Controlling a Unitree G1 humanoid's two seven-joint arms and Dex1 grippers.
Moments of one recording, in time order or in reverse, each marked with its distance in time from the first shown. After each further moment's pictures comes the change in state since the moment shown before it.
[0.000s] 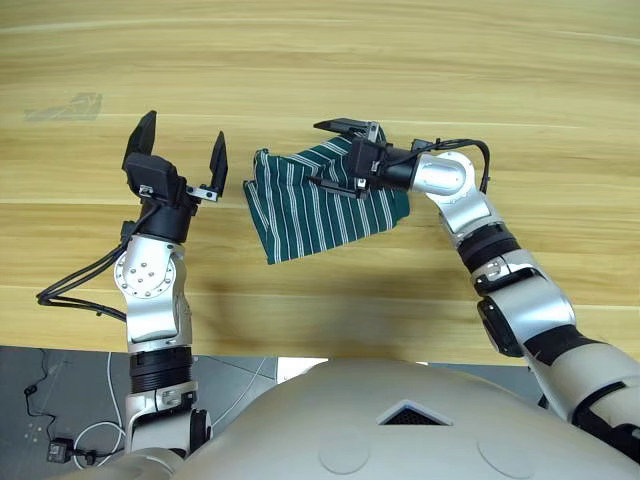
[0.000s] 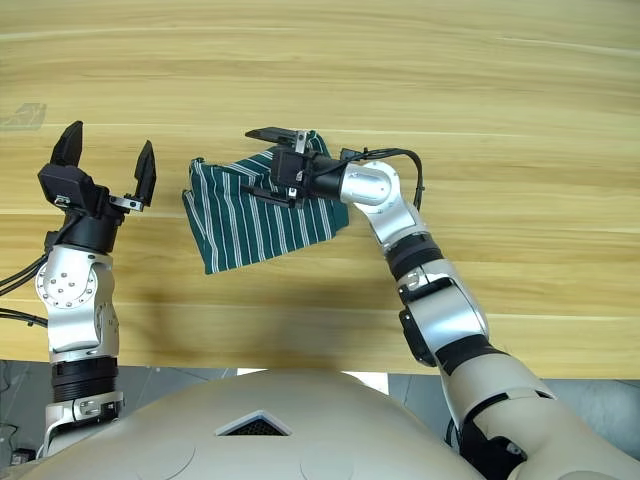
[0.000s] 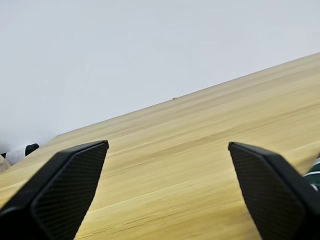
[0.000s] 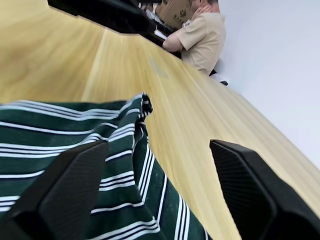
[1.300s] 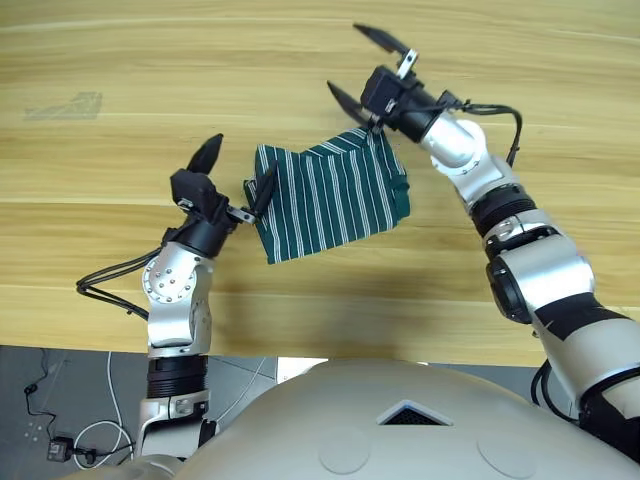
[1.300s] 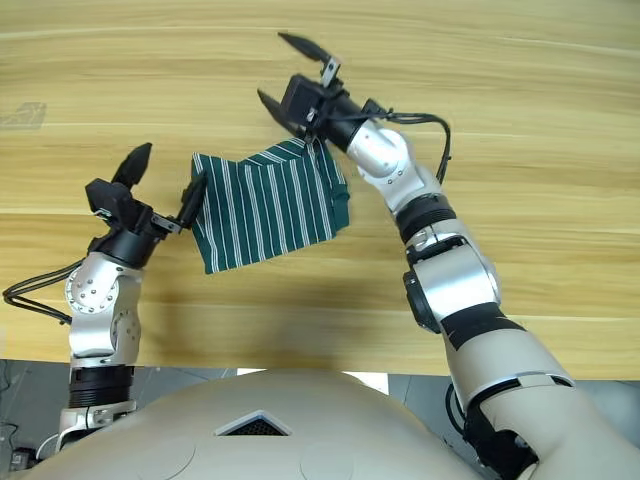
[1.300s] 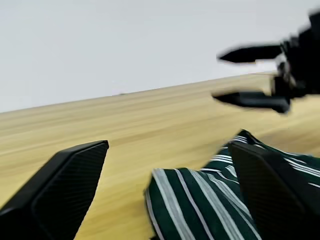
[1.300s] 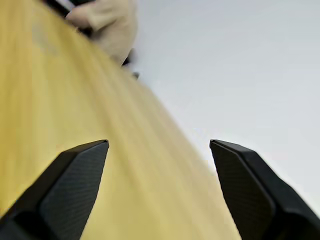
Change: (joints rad) left arm 0.051 -0.033 -0.124 -0.046 -0.154 0.067 -0.216; right arm -0.179 -0.075 -0.093 0.155 -0.141 -0.174 -0.488
